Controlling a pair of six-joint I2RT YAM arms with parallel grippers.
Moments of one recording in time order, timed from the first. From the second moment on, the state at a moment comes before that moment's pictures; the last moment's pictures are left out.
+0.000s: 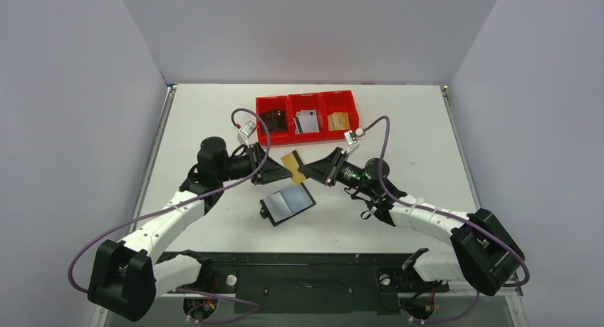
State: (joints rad) left arm -0.39 1.13 0.66 0.23 0.85 -1.08; right arm 0.66 1.28 0.52 0.81 -0.42 1.20
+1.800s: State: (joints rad) left arm -0.31 1.13 0.70 -0.04 0.79 -0.90; right arm 0.33 1.74 1.40 -0.38 0.18 0.56
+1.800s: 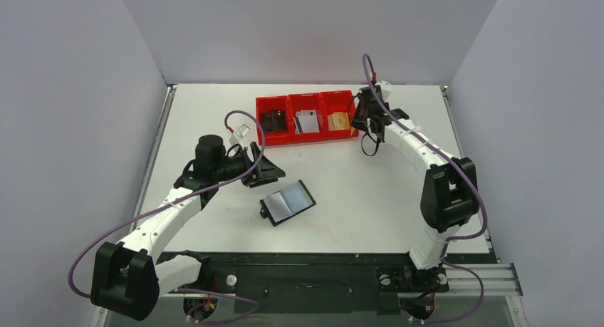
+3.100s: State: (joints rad) left arm -0.31 1.18 0.82 -0.27 0.73 -0.76; right arm 0.49 2.37 2.10 -0.61 0.71 0.12
